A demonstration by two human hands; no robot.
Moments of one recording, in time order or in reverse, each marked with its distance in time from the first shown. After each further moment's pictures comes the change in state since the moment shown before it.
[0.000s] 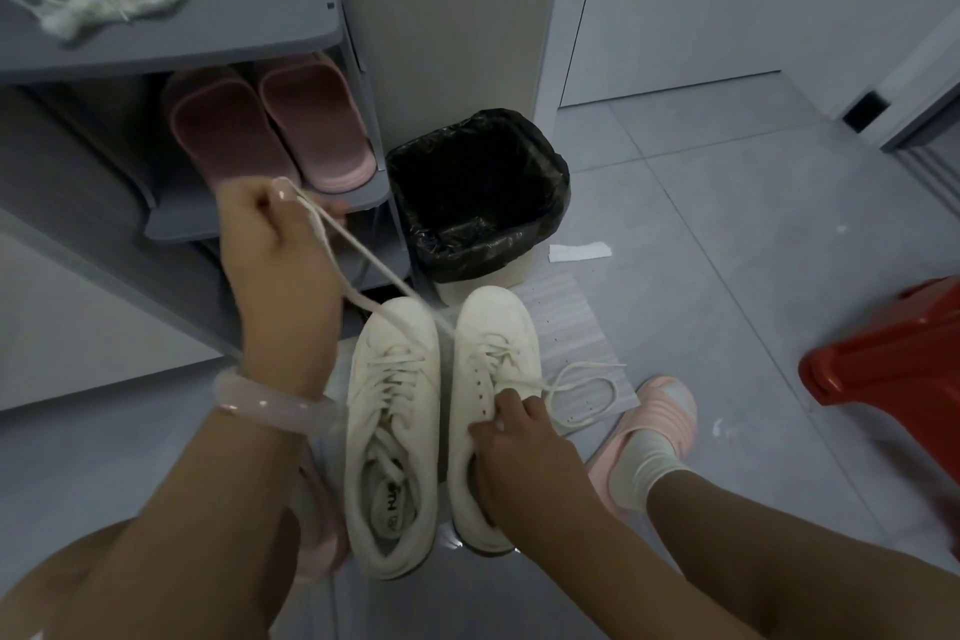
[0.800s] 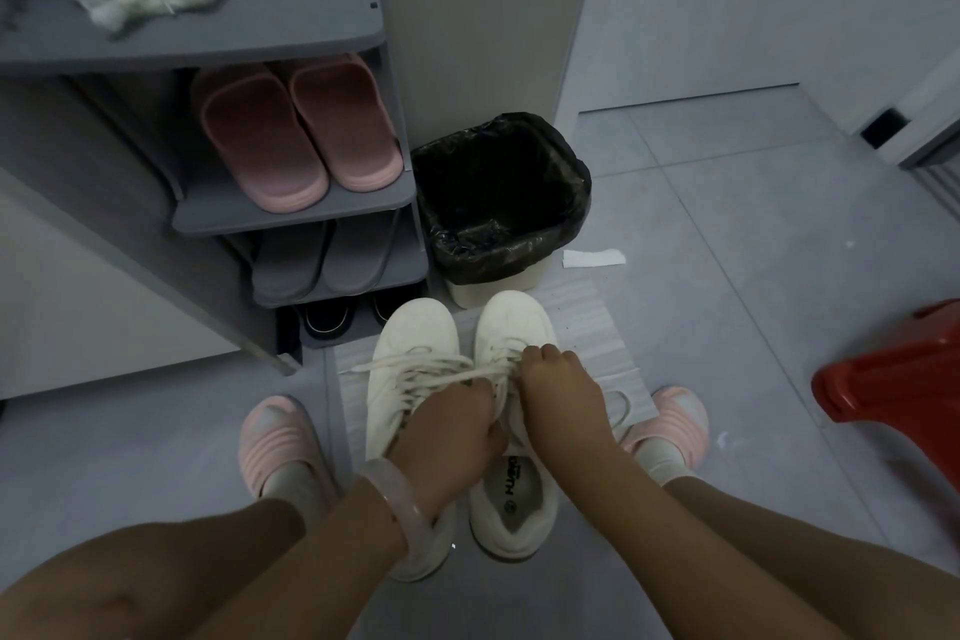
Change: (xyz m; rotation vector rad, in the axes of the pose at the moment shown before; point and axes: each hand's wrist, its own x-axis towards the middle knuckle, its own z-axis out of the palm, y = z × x) left_hand -0.087 -0.072 0.008 0.917 -1.151 0.041; right_hand 0.052 0.020 -0.016 0.064 -0.014 0.182
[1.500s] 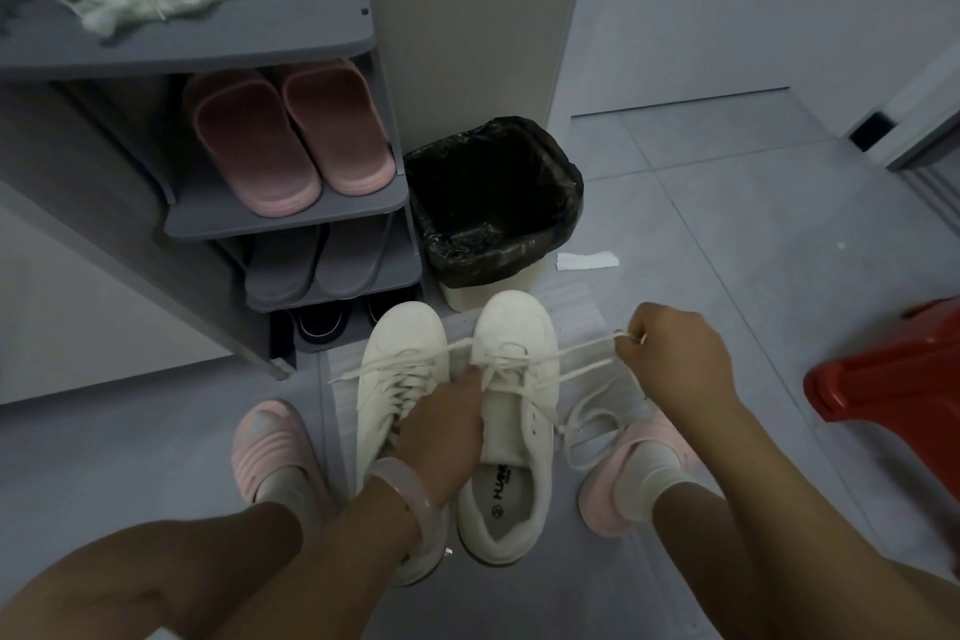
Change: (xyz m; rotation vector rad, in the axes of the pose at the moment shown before) left_hand 0.005 -0.003 0.009 -0.121 0.036 -0.105; right_hand 0.006 0.082 -0.054 0.096 0.147 0.338
